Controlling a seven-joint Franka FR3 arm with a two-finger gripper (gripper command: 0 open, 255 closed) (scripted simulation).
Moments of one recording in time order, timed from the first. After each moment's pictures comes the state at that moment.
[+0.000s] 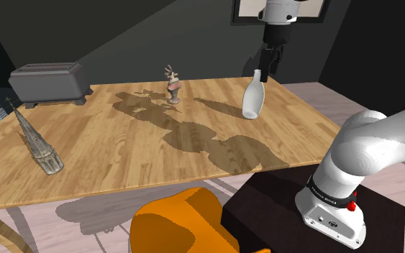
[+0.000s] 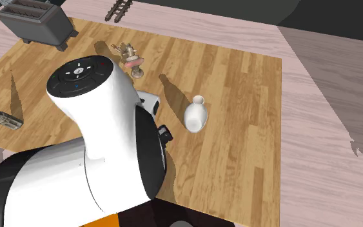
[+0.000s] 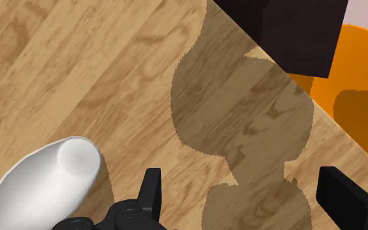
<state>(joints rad) -0.01 -0.77 0.01 -2.36 -0.03 1.56 -0.15</state>
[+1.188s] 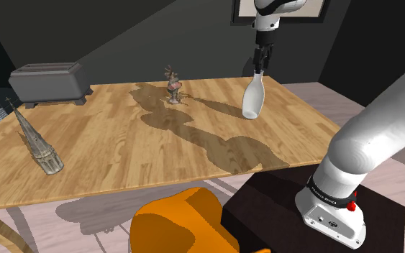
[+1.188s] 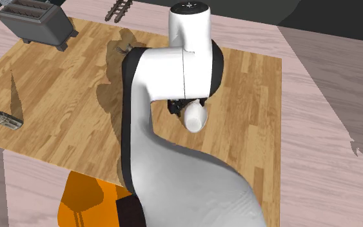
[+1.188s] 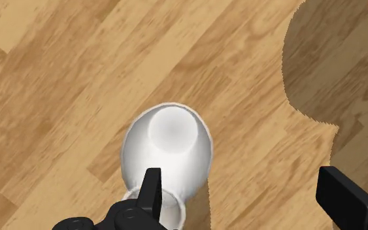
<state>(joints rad) -0.09 -0.27 -0.25 -2.06 -0.12 1.70 -0.44</state>
